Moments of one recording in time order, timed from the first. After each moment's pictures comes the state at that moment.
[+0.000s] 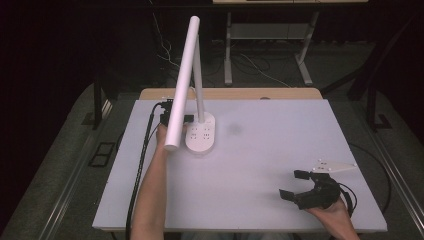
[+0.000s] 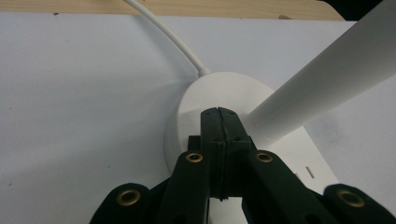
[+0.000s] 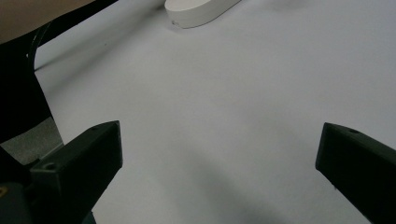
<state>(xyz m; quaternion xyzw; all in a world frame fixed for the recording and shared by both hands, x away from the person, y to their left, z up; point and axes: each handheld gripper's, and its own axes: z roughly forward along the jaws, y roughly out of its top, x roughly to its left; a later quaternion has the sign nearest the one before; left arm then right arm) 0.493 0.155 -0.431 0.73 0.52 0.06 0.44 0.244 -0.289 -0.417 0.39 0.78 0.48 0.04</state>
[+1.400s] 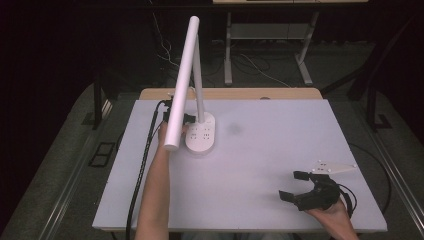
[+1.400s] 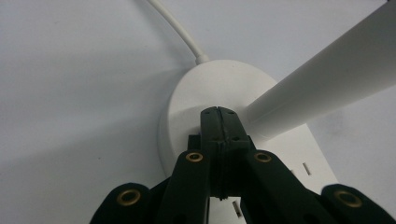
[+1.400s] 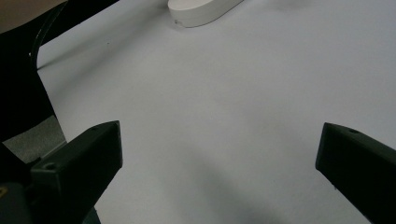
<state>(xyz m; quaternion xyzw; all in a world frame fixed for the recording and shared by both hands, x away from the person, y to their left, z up) 0.498 0.145 -0.425 0.74 0.54 0.04 0.40 0.241 -0.287 -0.416 0.39 0.79 0.48 0.04</state>
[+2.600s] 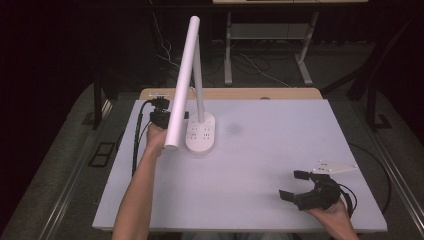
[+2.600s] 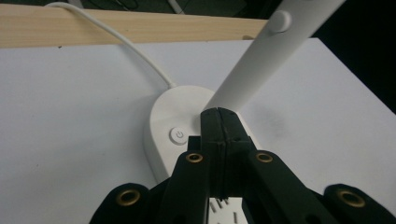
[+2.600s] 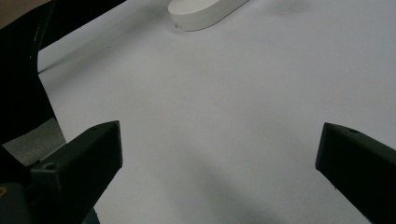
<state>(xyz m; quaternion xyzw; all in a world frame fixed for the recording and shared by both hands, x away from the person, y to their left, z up) 0.454 0.172 -0.385 0.72 0.50 0.06 0.48 0.241 -0.288 -0.415 0.39 0.78 0.48 0.05</state>
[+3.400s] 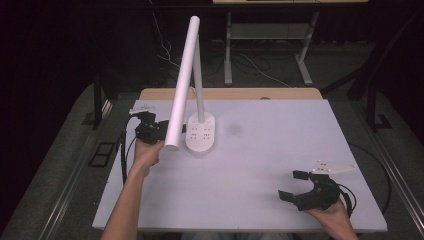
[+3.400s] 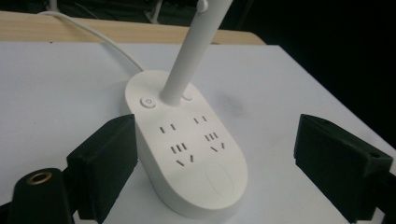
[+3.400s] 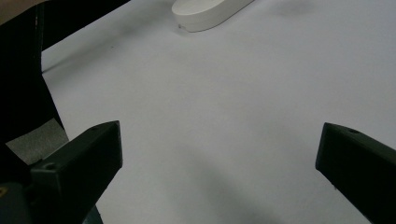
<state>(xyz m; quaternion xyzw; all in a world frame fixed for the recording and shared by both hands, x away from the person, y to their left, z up) 0.385 0.198 -0.377 0.70 0.46 0.06 0.53 0.240 -0.286 -0.414 0.39 0.78 0.48 0.04</state>
